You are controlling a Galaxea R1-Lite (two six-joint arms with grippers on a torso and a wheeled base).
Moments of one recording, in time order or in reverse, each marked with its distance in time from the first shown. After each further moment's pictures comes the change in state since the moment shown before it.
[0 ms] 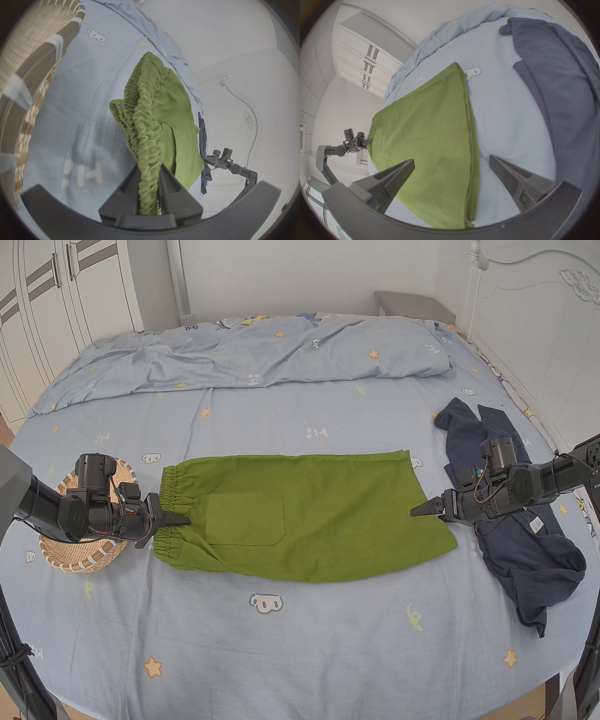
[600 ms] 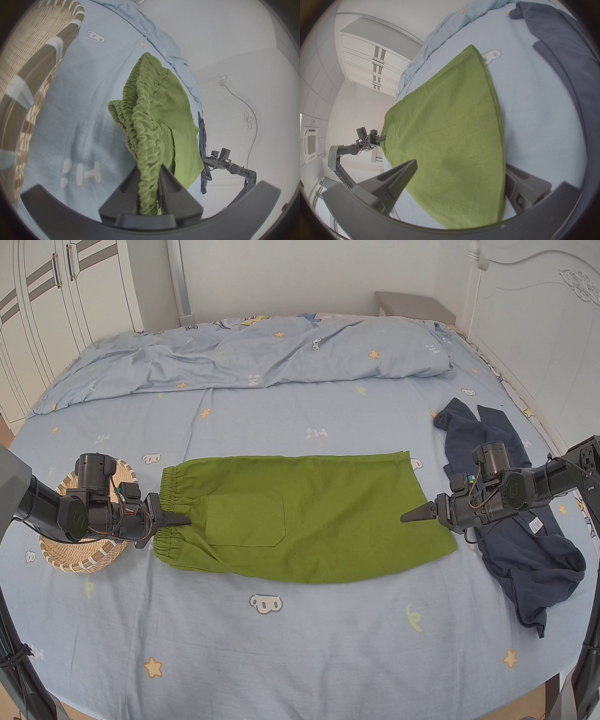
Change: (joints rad) left arm -0.001 -0.005 0.005 -0.003 0.000 0.000; right arm 0.020 0.030 0.010 0.011 0.124 0.033
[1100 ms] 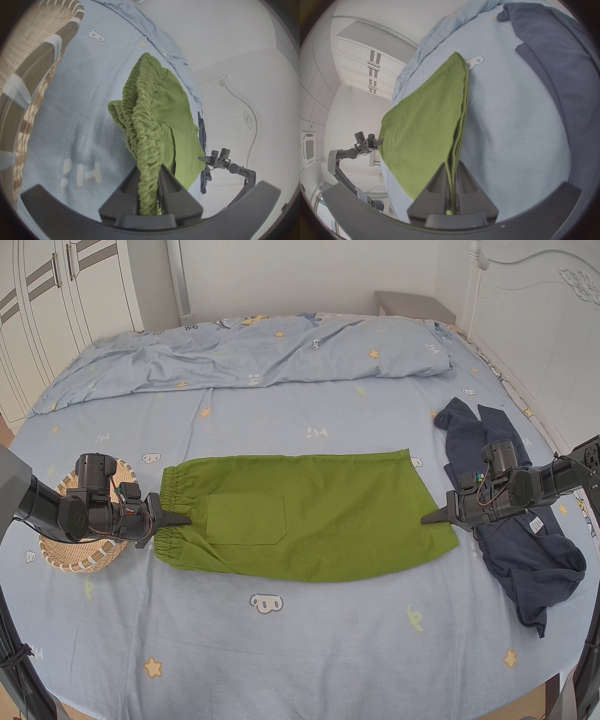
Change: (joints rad) left arm 0.002 0.003 -0.002 -0.001 0.000 -0.001; right arm -0.046 -0.014 -0.010 -0.002 -0.002 0.006
